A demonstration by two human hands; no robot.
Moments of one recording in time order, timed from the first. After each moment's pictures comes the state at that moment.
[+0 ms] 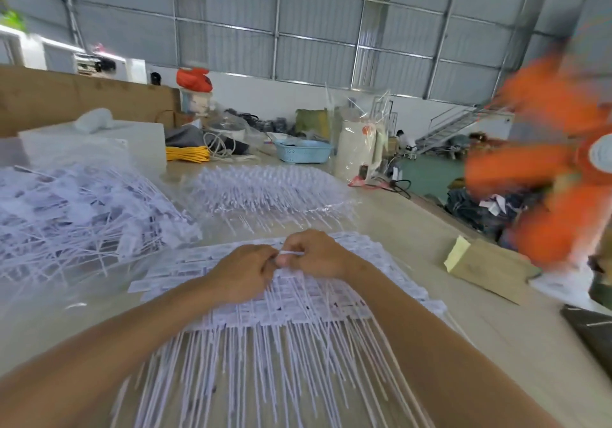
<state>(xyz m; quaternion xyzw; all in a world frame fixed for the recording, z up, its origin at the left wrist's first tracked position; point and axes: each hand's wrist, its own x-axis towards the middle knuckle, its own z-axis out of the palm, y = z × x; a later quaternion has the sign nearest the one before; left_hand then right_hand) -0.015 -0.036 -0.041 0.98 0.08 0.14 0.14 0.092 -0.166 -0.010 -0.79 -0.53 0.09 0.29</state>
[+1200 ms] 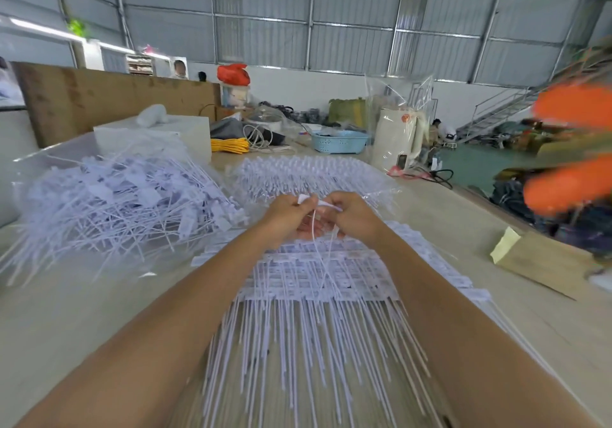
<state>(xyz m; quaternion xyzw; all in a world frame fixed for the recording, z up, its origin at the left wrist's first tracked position) 0.010 -0.028 -0.006 0.68 0.18 0.23 0.68 0.095 -0.139 0.003 -0.75 -0.46 0.08 0.48</state>
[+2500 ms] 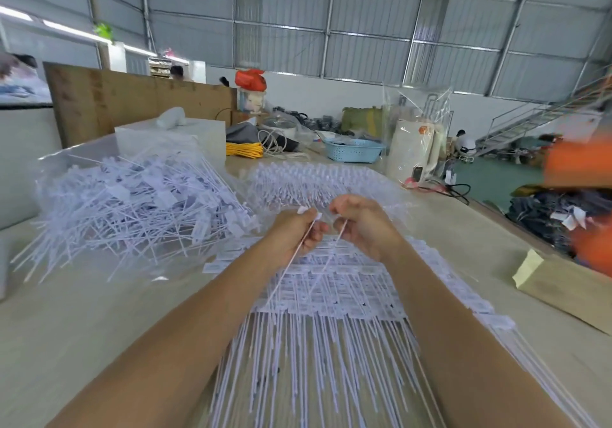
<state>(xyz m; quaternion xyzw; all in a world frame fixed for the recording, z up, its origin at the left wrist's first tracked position) -0.002 -0.025 -0.008 0.55 0.20 0.23 0.78 0.091 -0.128 0.009 -0.59 -0.36 0.26 0.67</state>
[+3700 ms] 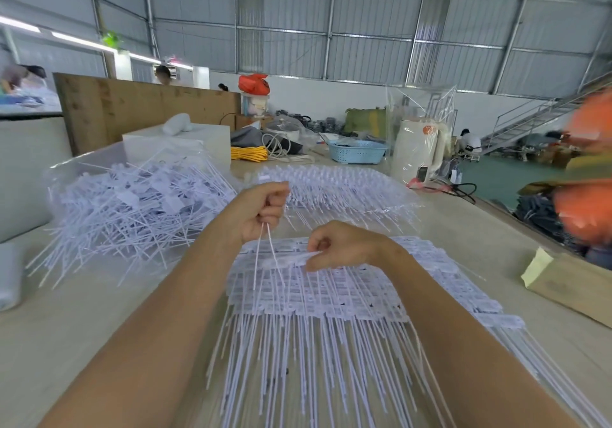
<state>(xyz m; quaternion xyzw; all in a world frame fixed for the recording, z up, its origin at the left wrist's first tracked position) -0.048 0.022 0.036 0.51 0.16 0.17 0.82 0.056 -0.125 0.019 -0.77 -0.57 0.20 0.22</state>
